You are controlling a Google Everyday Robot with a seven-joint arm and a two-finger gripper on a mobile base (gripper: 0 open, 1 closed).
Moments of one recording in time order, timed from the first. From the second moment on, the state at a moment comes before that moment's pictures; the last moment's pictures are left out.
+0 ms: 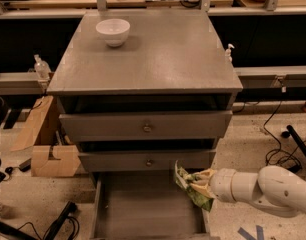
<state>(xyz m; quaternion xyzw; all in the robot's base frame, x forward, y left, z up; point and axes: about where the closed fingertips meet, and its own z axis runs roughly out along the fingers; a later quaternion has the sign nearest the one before) 0.474 -0.153 0.553 -0.45 0.77 0.20 0.40</state>
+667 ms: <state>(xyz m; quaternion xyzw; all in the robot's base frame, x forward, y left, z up) 0.528 -0.096 0.418 -0.44 0.77 0.27 0.38</state>
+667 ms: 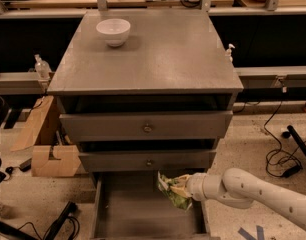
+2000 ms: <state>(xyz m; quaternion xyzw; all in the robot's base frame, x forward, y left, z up) 0.520 -0.046 0.288 -0.42 0.77 0.33 0.34</state>
